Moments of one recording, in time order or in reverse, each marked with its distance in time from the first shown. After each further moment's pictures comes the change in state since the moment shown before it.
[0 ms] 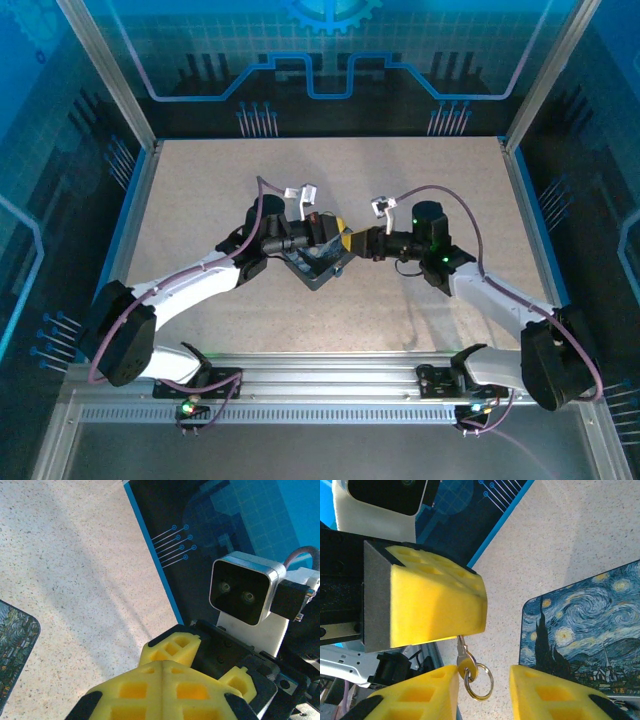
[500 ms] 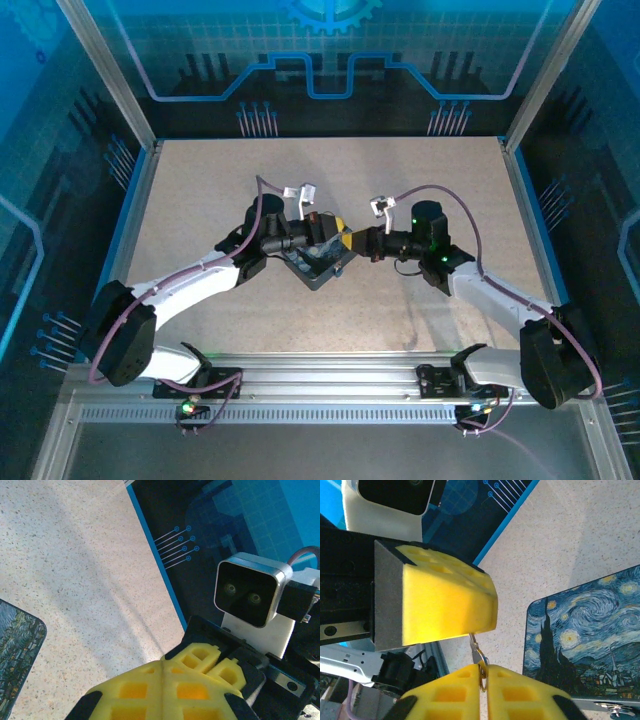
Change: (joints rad) left arm 0.007 0.000 0.000 -0.006 0.000 0.018; right arm 0.002 0.006 0.001 0.021 -0.010 0.012
